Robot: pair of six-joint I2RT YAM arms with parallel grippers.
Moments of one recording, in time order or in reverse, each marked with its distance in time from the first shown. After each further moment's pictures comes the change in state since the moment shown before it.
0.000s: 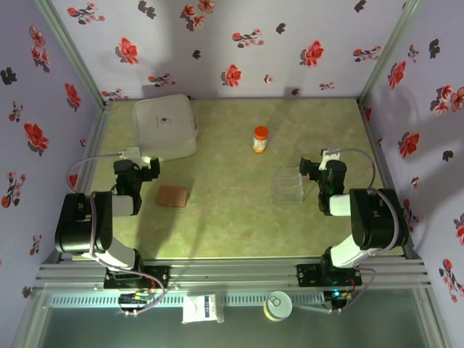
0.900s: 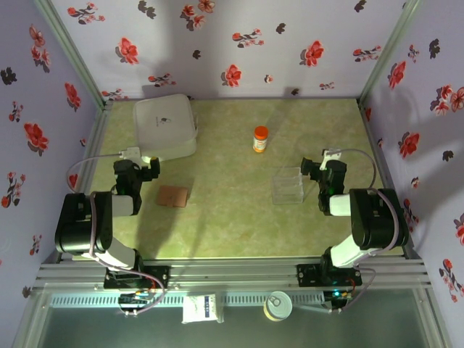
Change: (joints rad) left arm 0.000 0.000 0.000 0.000 0.000 0.000; right arm 0.000 0.000 0.001 -0.008 0.043 0.011
